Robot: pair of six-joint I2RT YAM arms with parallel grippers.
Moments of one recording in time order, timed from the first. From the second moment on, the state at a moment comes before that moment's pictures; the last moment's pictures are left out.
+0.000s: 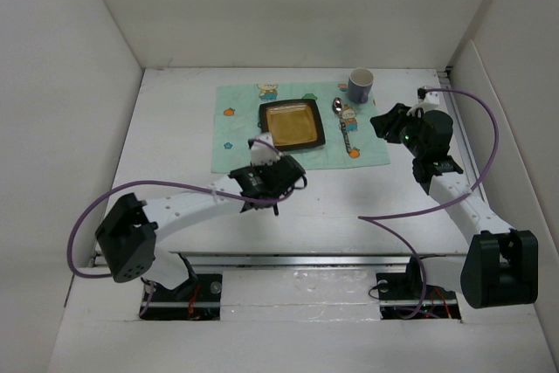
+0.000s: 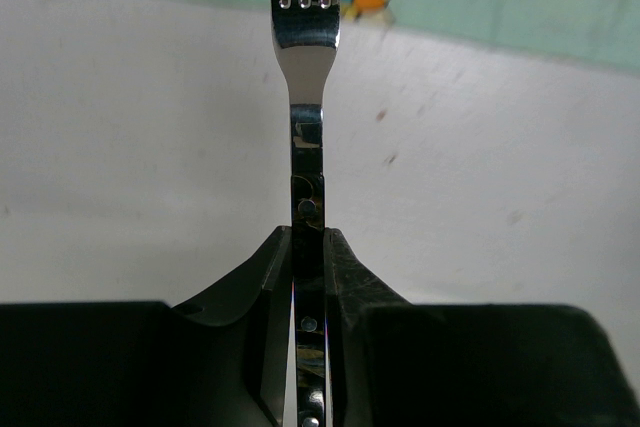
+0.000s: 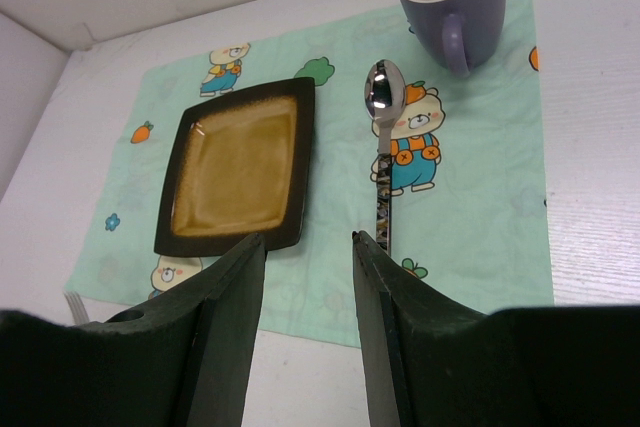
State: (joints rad) left arm -1.04 1.49 0.98 -0.67 -0.67 -1.12; right arm 0.06 1.21 0.76 0.26 -0.27 0.42
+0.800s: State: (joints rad) left arm -0.44 2.00 1.54 -0.38 -0.33 -0.18; right arm 0.07 1.24 0.75 0.30 -0.29 0.42
